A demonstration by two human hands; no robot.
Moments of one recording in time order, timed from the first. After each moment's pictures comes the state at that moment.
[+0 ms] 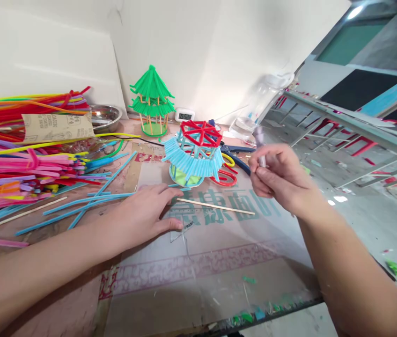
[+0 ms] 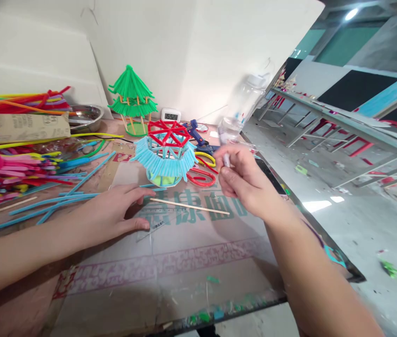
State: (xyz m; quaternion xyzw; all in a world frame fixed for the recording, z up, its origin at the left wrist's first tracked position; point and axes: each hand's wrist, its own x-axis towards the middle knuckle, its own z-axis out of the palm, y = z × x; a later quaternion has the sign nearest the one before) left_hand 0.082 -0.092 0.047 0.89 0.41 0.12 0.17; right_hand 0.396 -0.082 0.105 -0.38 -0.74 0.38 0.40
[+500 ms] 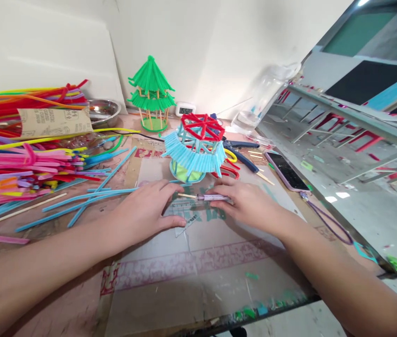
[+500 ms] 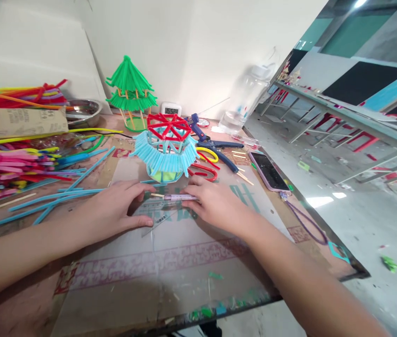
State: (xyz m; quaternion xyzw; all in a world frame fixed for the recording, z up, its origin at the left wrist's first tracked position) left_hand 0.086 -0.090 0.039 0.89 0.41 0.14 0.15; right_hand 0.351 -0.089 0.070 -0.43 -0.89 0.09 0.06
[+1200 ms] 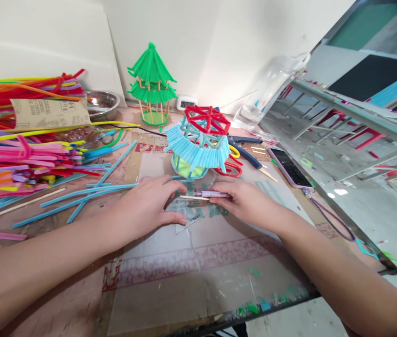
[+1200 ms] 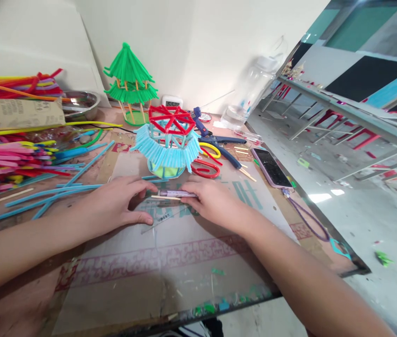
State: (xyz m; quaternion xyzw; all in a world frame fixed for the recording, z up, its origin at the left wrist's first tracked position) left_hand 0.084 -0.084 0.036 0.89 0.40 0.14 0.20; right_hand 0.346 -0.085 0.060 -0.42 -0.89 0.15 0.07
